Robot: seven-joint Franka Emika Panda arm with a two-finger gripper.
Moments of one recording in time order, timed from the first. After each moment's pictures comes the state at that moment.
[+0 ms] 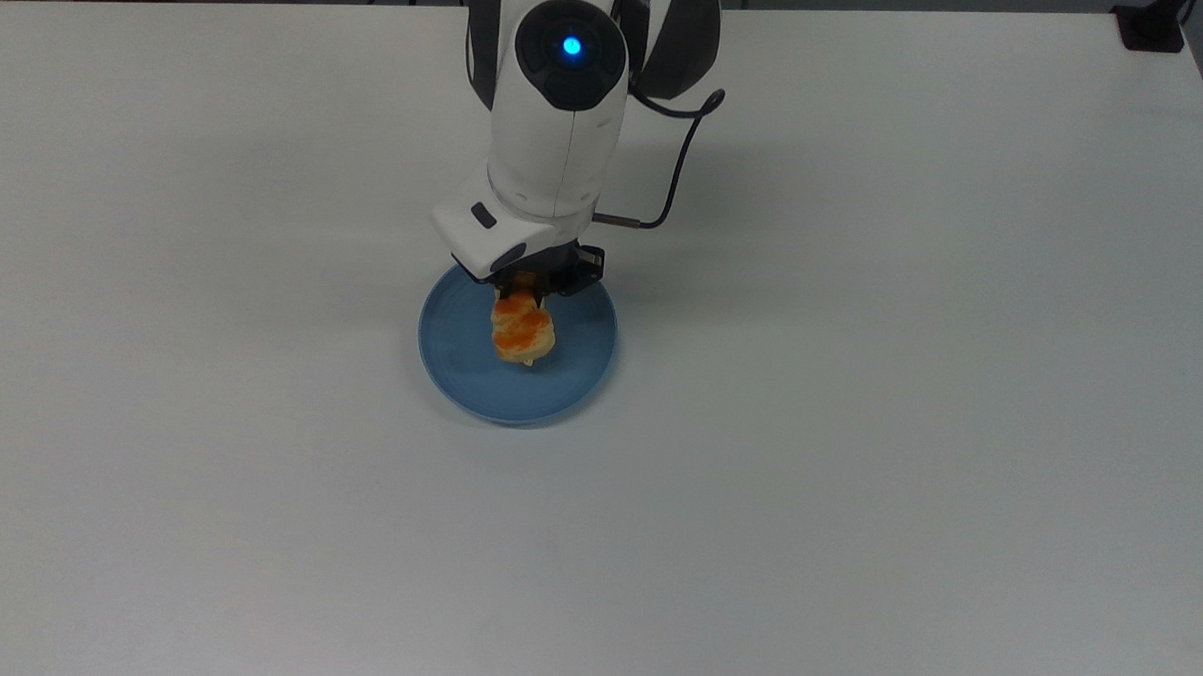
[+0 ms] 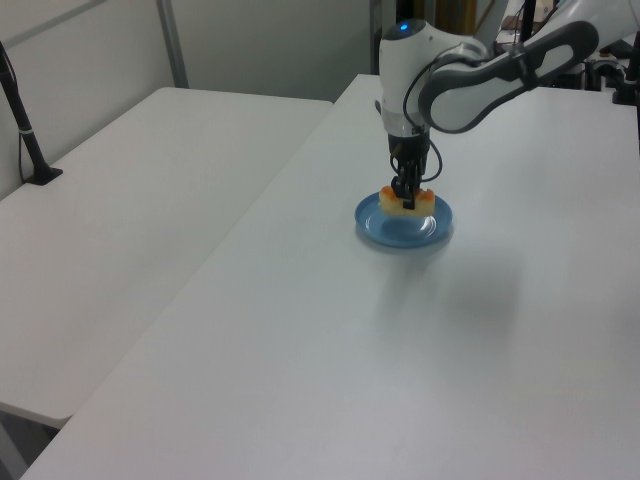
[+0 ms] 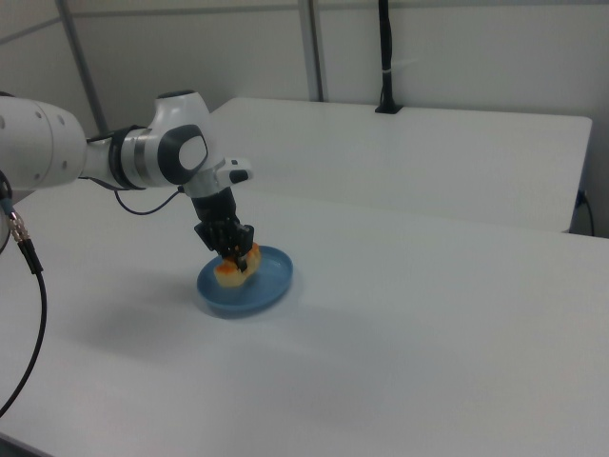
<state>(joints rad) 0.16 0.43 -0.07 -1.67 -0.14 2.07 0.20</state>
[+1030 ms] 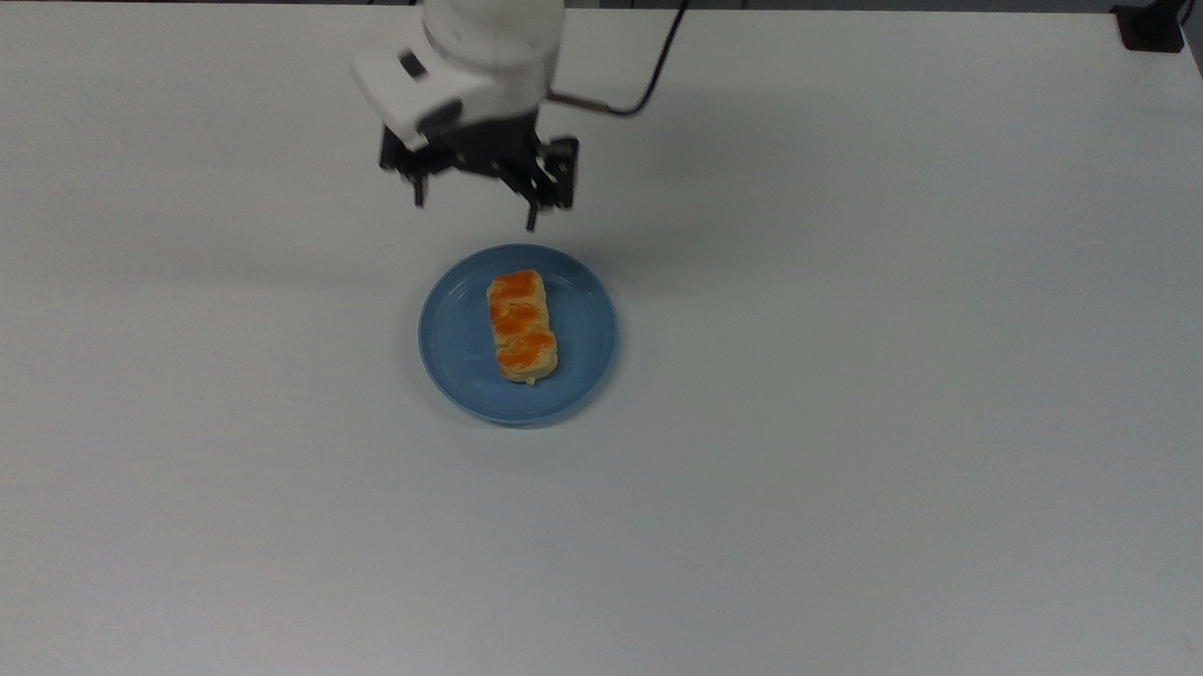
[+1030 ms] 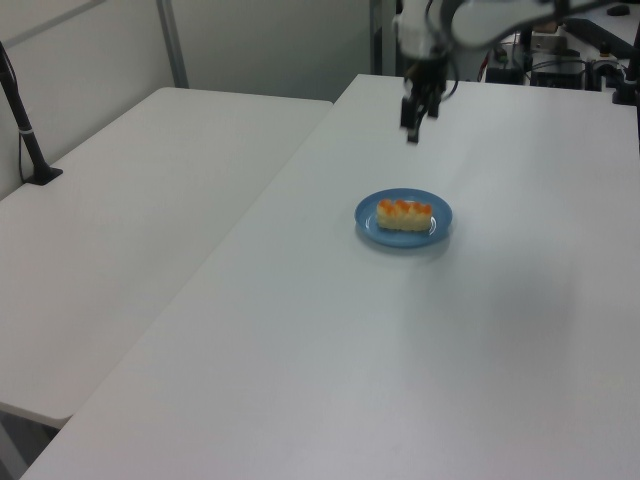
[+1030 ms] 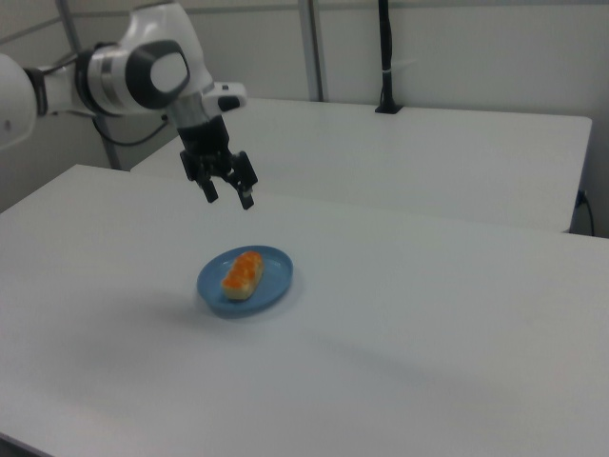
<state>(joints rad) 0.11 0.22 -0.07 -1.60 -0.14 1.87 0.20</state>
